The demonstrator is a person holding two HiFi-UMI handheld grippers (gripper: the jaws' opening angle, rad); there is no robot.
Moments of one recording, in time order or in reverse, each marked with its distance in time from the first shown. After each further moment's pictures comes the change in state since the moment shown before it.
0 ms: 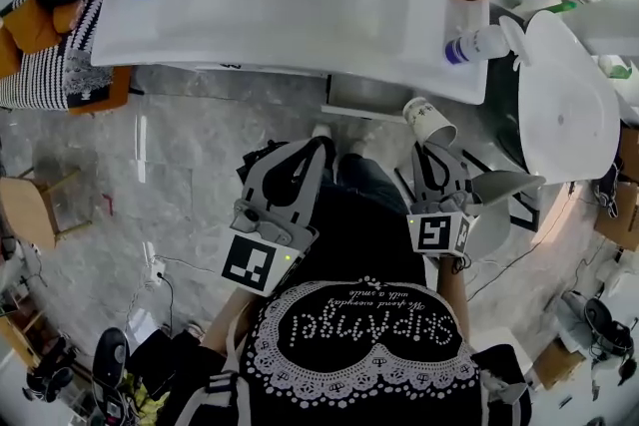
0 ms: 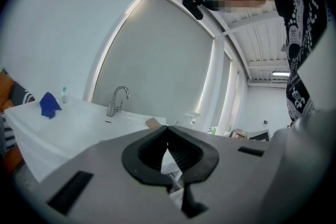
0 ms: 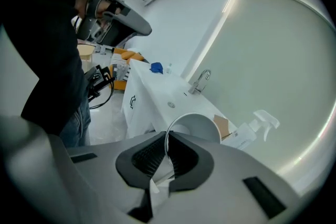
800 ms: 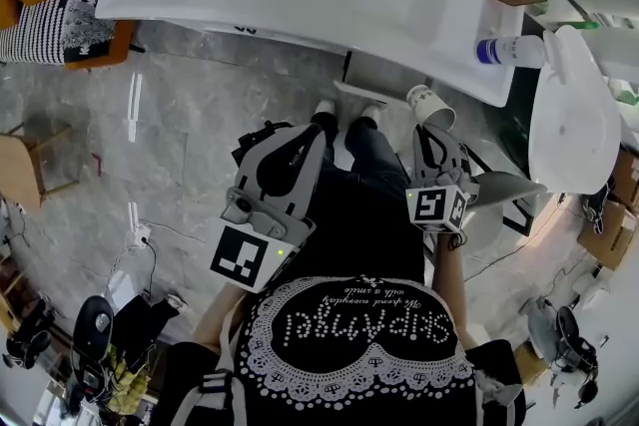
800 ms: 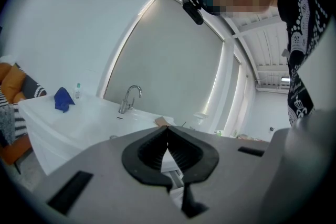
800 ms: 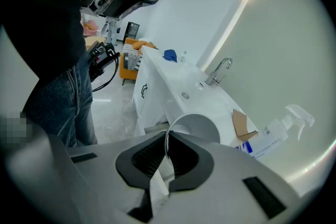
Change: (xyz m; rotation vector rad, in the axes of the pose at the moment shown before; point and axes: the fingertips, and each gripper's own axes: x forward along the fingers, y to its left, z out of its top) left arm -0.030 0.043 -0.003 -0.070 -0.007 0.073; right arm 0.058 0.041 -0.019 -0.082 0.096 0.116
